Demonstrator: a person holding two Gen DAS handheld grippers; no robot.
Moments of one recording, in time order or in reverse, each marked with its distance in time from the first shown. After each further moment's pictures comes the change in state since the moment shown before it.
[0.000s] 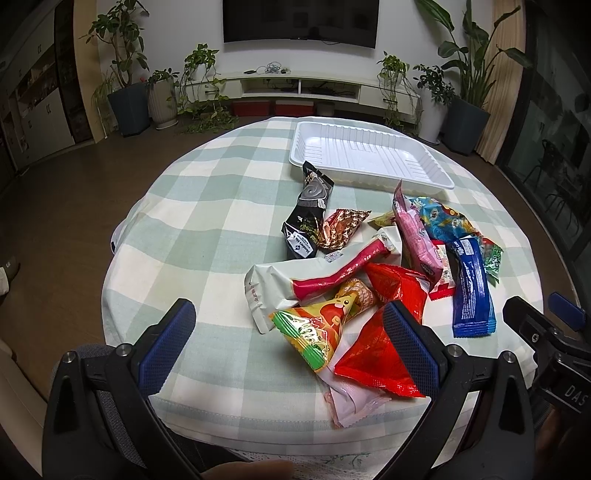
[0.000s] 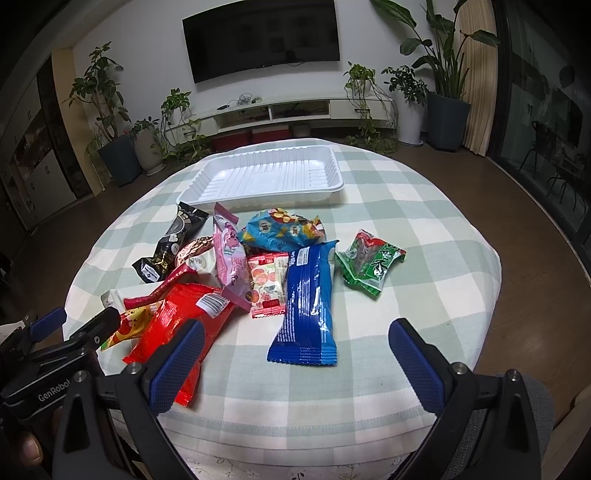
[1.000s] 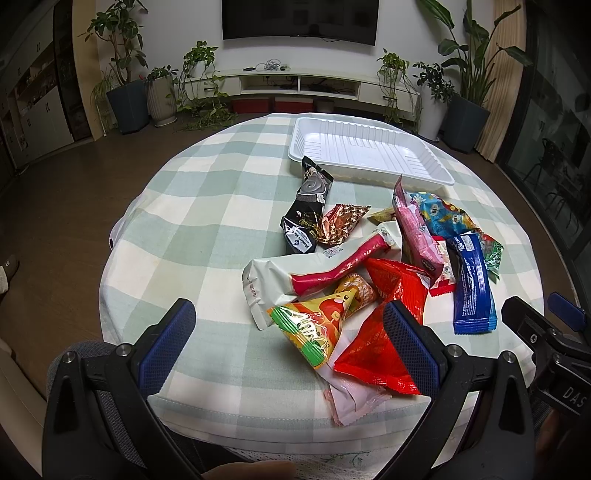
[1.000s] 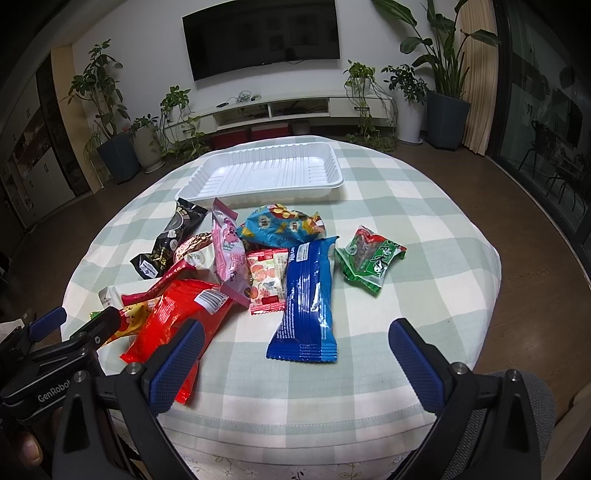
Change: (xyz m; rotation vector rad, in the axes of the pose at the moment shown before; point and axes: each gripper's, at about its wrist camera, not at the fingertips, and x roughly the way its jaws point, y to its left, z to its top) left arm 0.004 0.001 -0.005 0.000 0.008 -0.001; right arm 0.000 -0.002 -0.003 -0.004 0.004 -0.004
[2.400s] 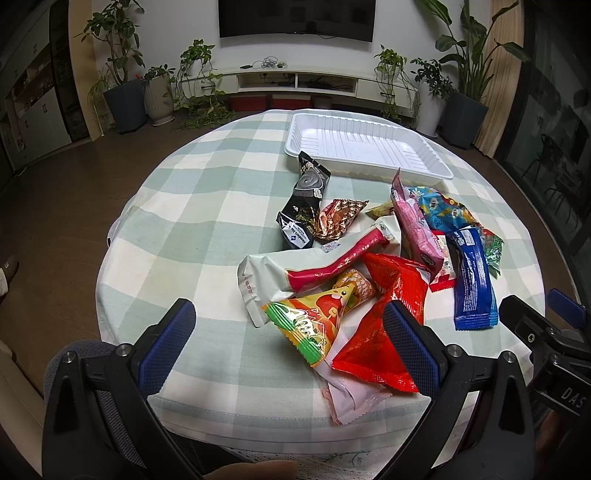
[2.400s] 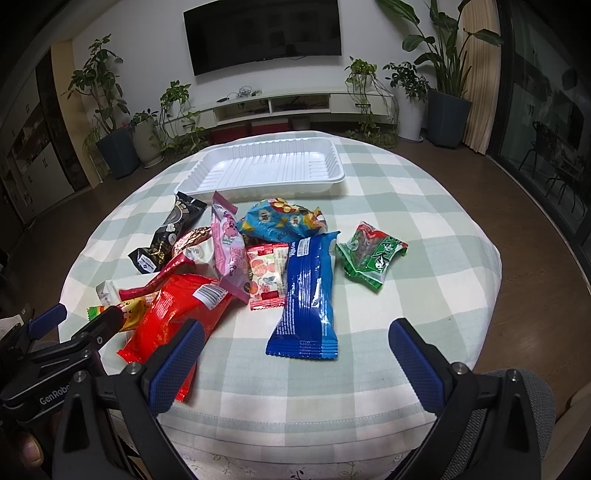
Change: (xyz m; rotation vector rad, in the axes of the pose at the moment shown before) left arm 0.003 -0.004 -0.005 0.005 0.009 0.001; right arm 0.000 0.002 0.002 -0.005 0.009 -0.007
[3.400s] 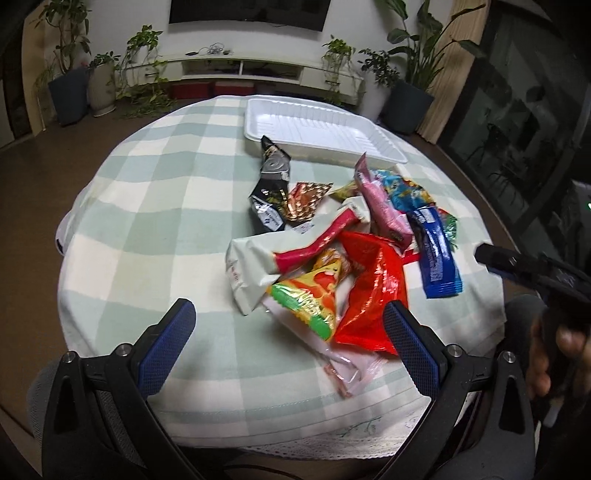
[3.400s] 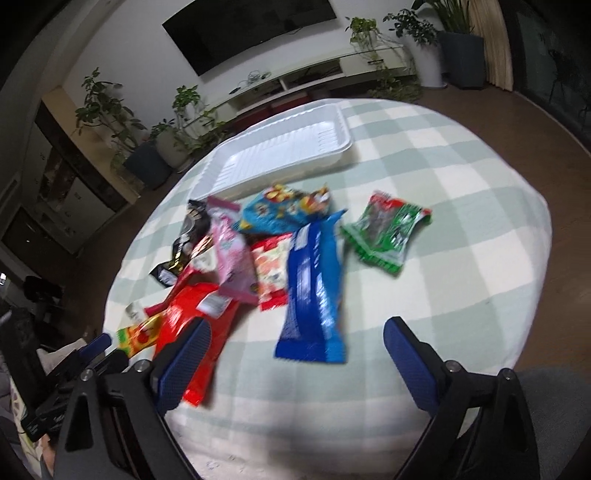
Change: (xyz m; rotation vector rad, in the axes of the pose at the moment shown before) left arm 0.010 0.036 0.001 0.064 0.067 -0.275; right arm 0.025 -0.056 0.012 0.166 0.124 0.237
